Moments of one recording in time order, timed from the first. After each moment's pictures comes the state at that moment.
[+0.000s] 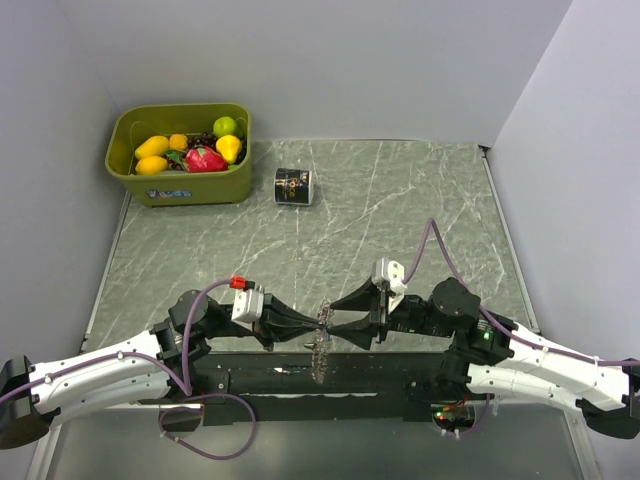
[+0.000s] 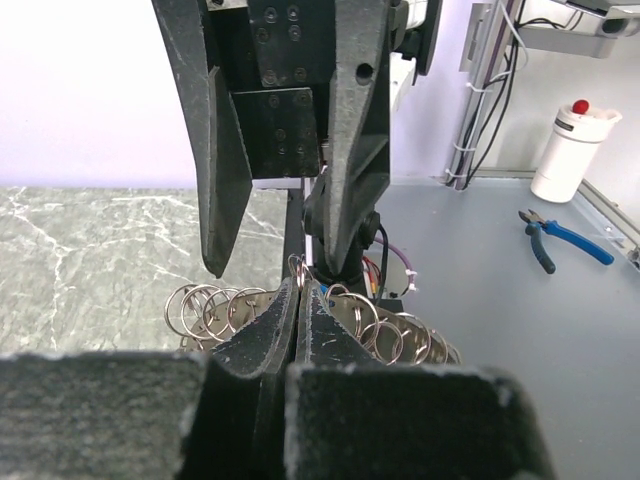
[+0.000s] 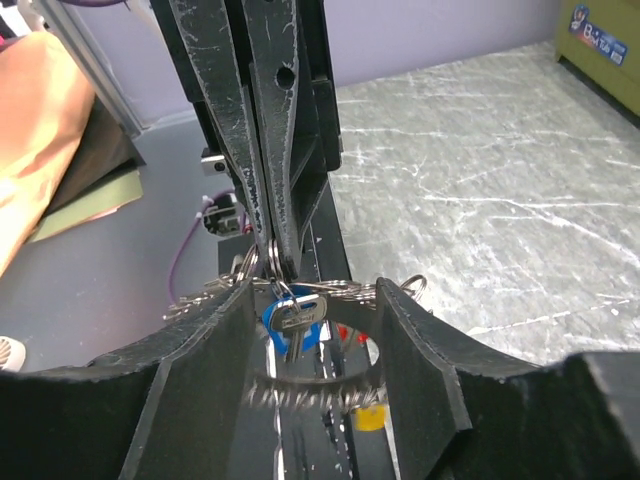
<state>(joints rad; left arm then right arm) -1.10 0.67 0.39 0.55 0.49 -0.15 1.15 0.58 0.63 -0.05 -0.26 0.15</state>
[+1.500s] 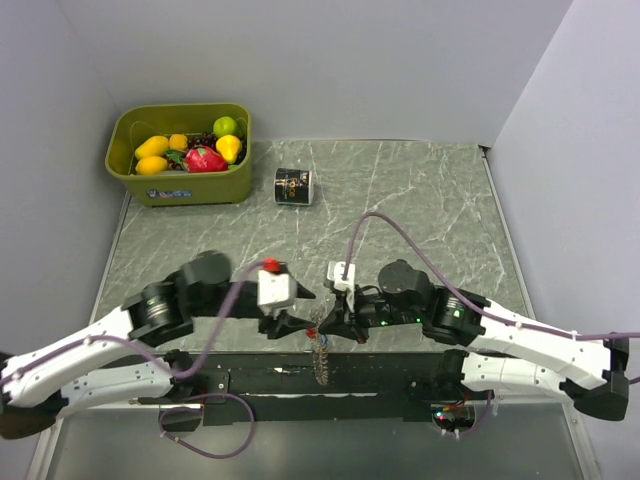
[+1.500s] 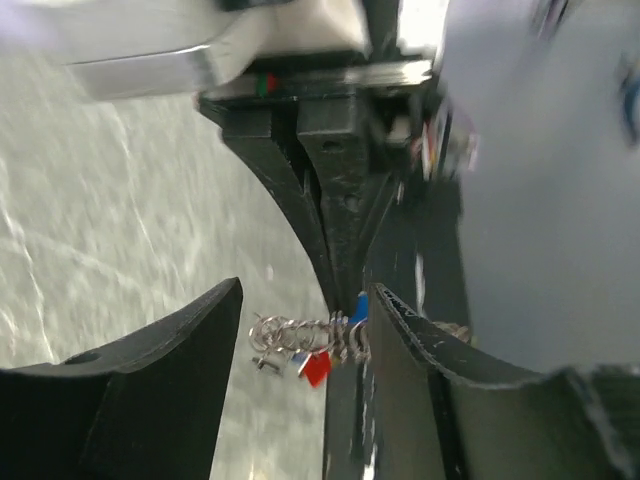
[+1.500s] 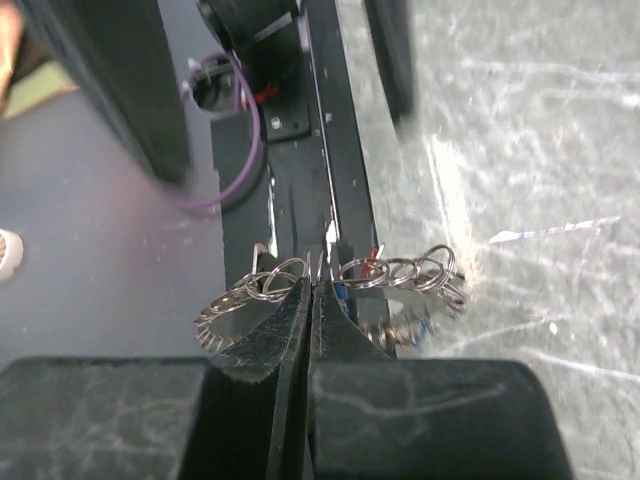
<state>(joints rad) -1.10 0.76 0.90 -0.30 0.39 0.14 1.15 0.85 0.82 -0.36 -0.33 0.07</state>
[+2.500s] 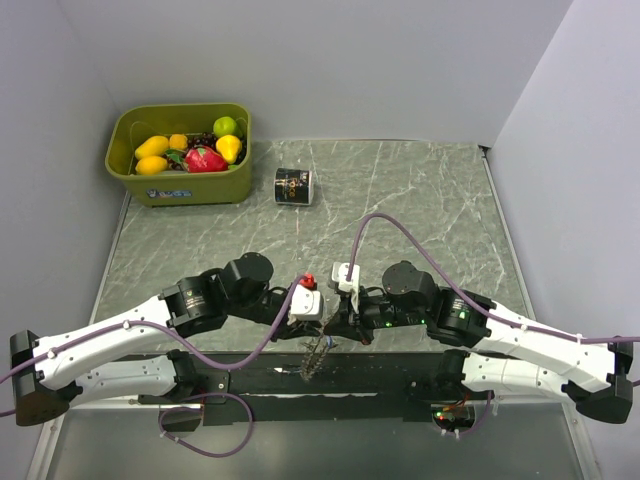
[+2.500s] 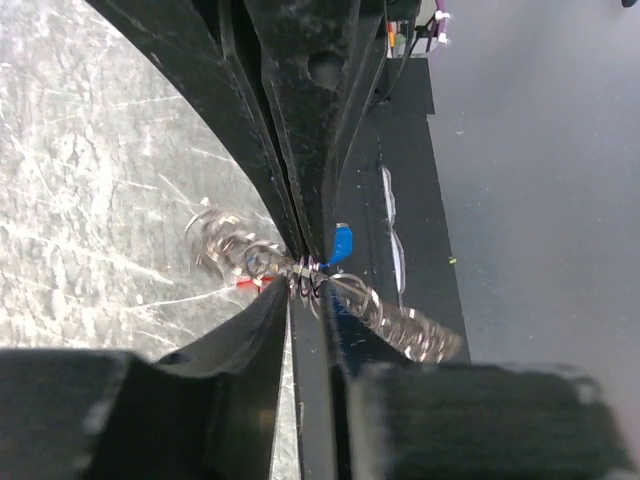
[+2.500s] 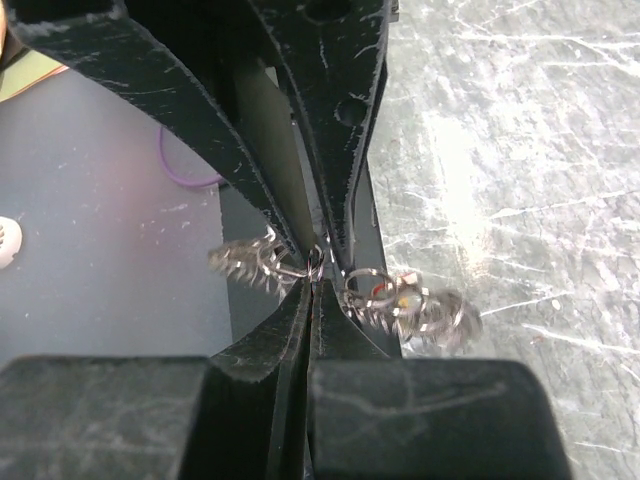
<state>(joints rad) -1.10 0.96 0.89 -0.43 0.50 0.25 1.15 0.84 0.83 -0.42 -0.33 0.07</state>
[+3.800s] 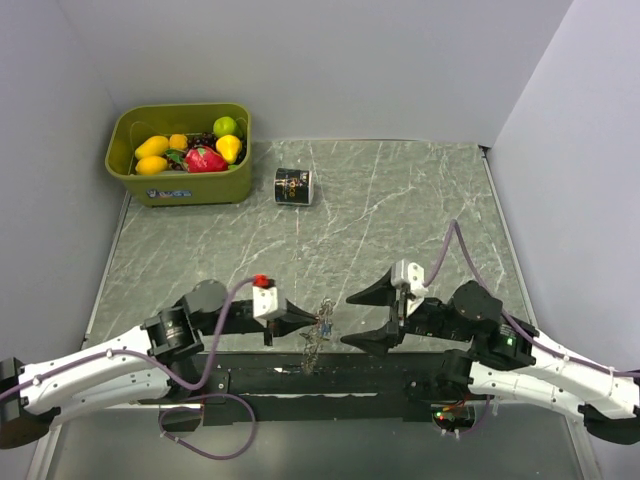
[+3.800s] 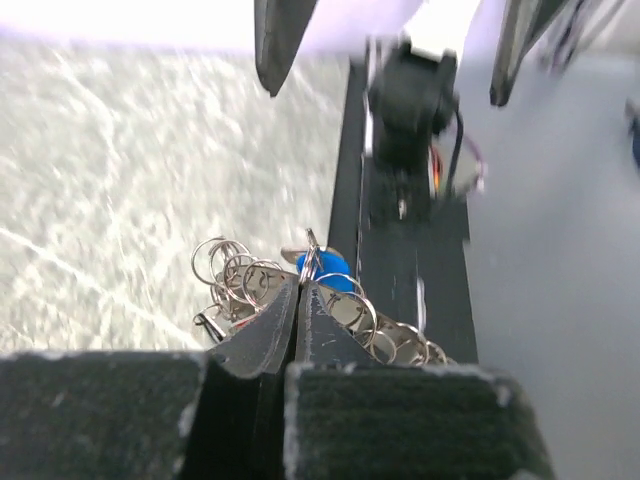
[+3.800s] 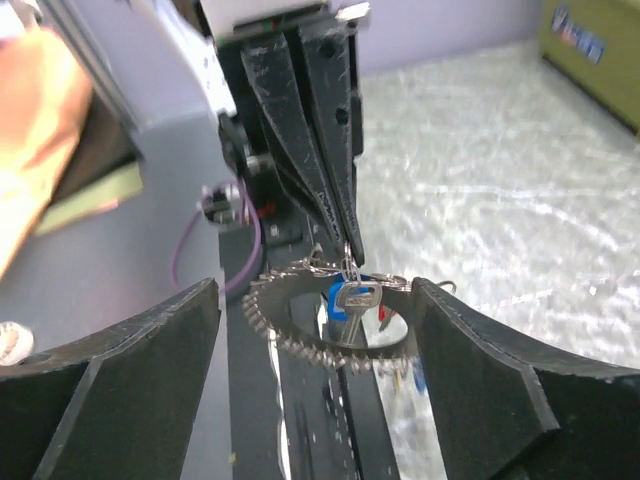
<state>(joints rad) -1.10 0.70 0.55 0.05 0.37 0.03 1.15 0.50 0.67 -0.22 -0.24 0.14</state>
